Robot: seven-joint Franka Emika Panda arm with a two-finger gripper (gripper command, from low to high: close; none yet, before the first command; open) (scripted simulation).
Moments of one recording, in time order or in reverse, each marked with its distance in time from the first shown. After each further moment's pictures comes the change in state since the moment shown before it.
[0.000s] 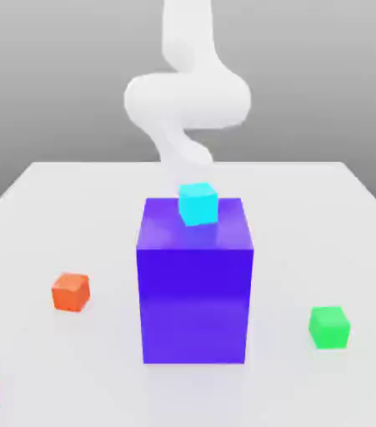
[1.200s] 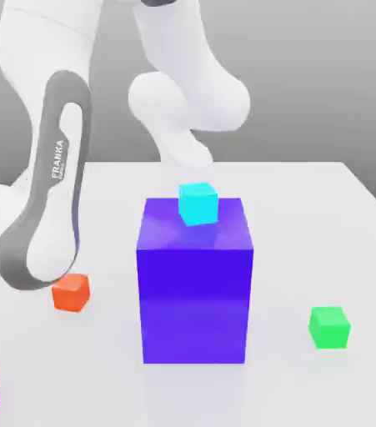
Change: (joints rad) arm -0.367 1.241 -0.167 0.077 0.229 0.410 0.360
